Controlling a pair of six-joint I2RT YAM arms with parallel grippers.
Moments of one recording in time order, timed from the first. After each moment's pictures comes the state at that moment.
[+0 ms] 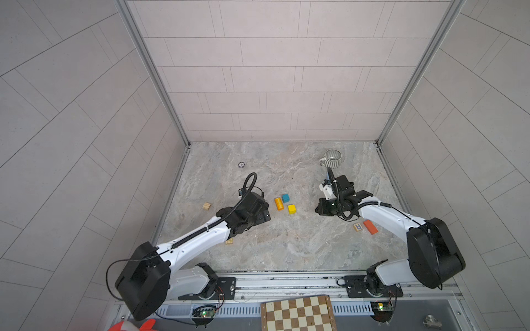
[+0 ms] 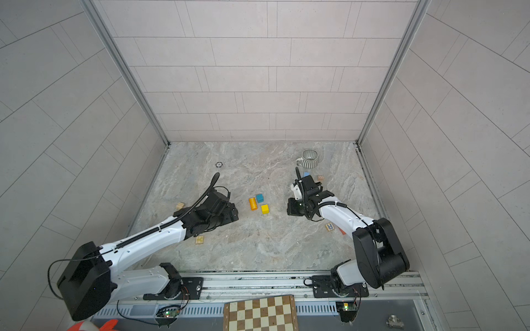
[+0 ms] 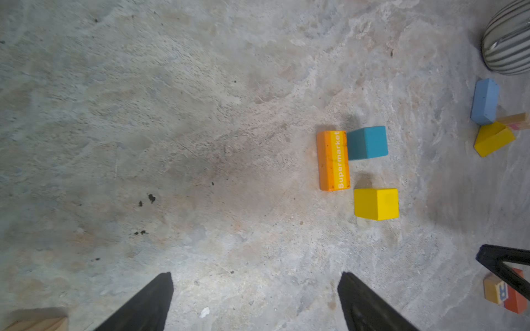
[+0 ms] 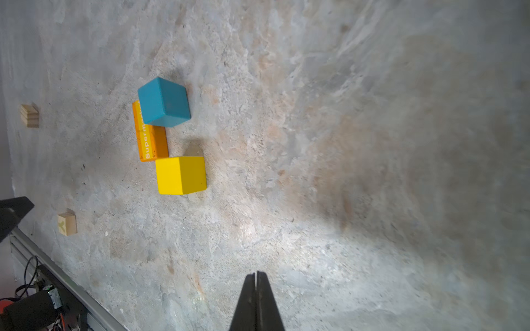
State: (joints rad) left arm -0.70 1.20 0.69 -0.47 -0.20 -0.92; right arm 0.36 1.46 0.84 -0.48 -0.33 0.40
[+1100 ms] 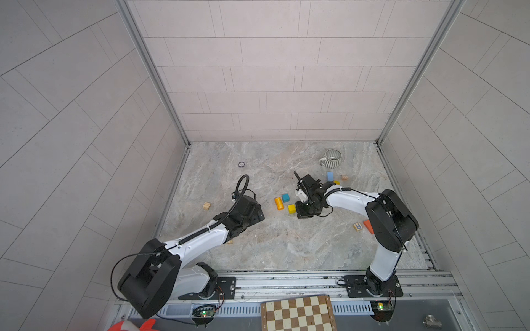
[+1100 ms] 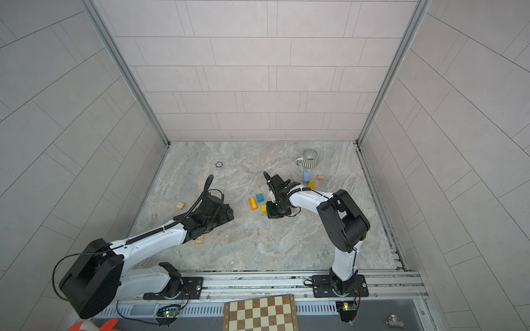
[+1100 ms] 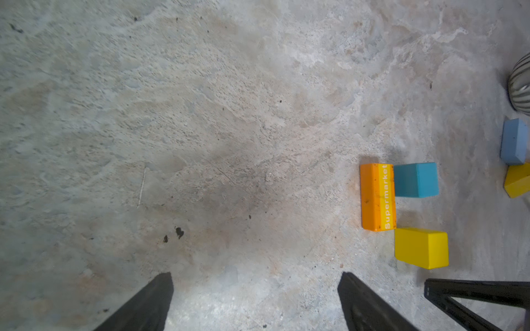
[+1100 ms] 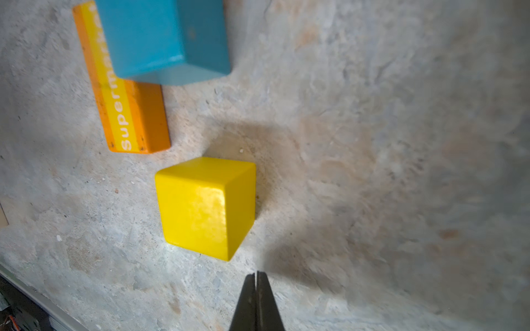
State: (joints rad) left arm -0.60 1.24 0.54 -0.24 -0.18 -0.90; right arm 0.58 1.80 1.11 -0.59 -0.26 0.44
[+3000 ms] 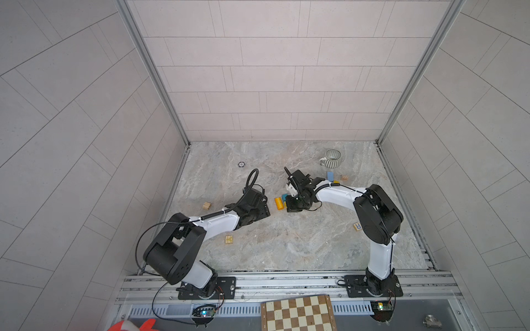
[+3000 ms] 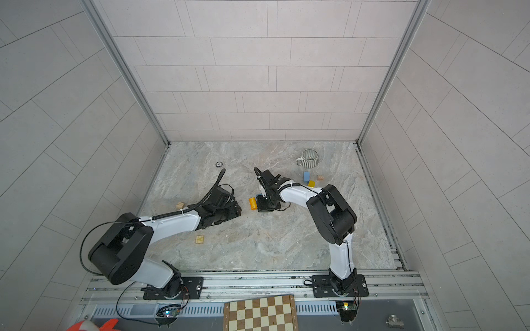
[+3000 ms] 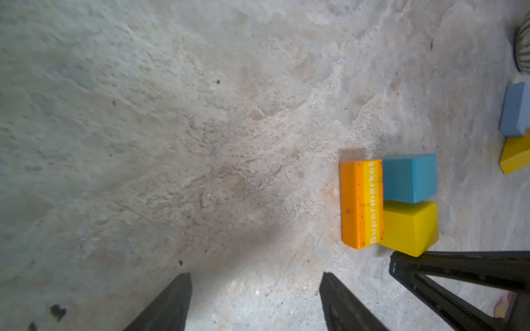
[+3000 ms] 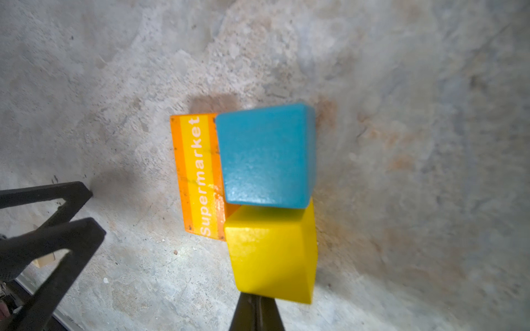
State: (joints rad) left arm -0.57 1.51 0.65 -0.12 0.01 -0.84; right arm 0.62 1.93 1.27 -0.56 -0.27 0.50
